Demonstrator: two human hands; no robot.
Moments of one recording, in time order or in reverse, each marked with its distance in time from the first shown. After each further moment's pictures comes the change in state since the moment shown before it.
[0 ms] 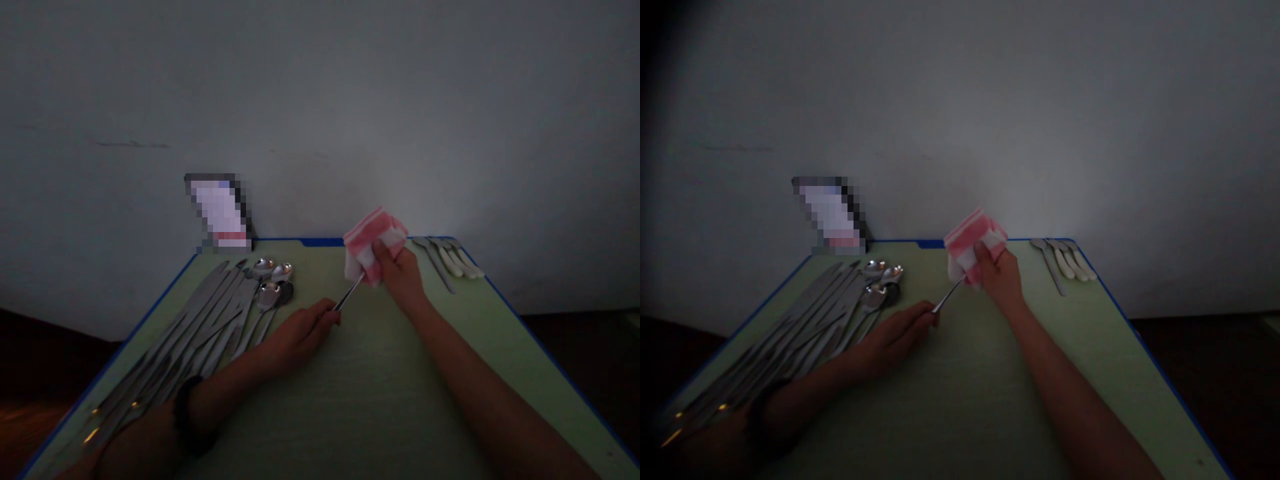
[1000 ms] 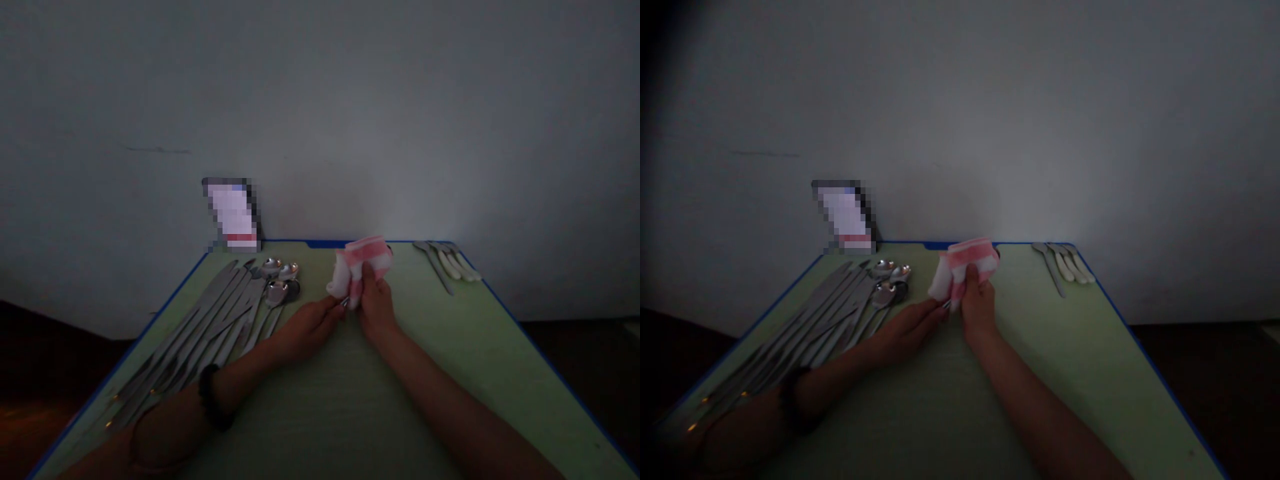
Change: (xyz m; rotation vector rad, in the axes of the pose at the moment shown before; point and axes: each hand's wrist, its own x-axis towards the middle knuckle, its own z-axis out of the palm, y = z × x) left_hand 0.006 -0.009 0.004 0.048 0.047 0.080; right_hand -0.043 0.023 0.056 0.358 0.142 0.324
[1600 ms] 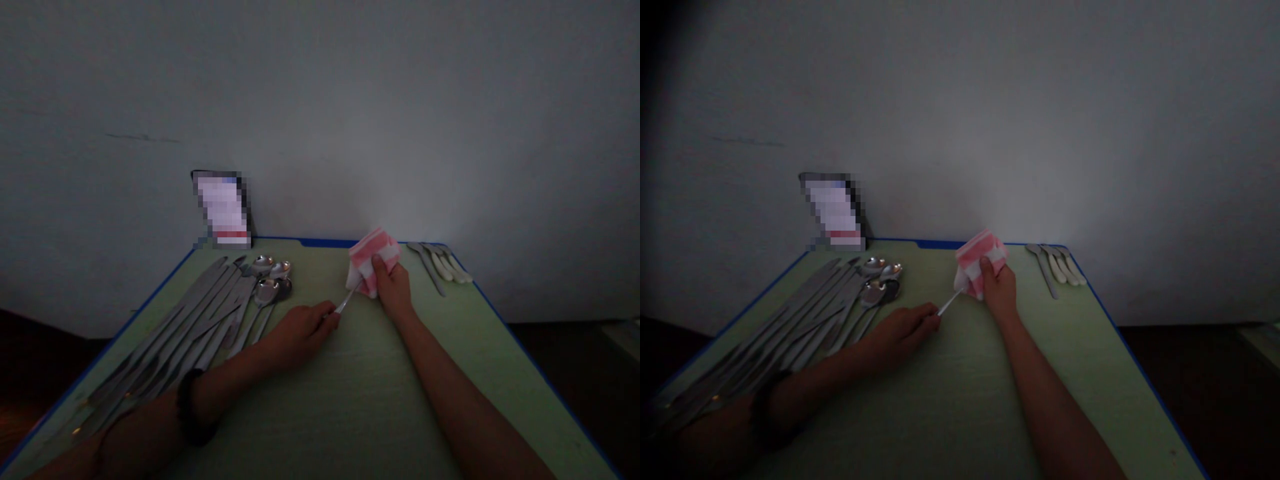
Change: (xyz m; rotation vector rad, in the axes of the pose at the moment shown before) left_hand -0.002 0.007 0.004 0.196 -0.035 -0.042; right_hand 0.038 -0.020 -0.051 -0.467 -0.016 -0.358
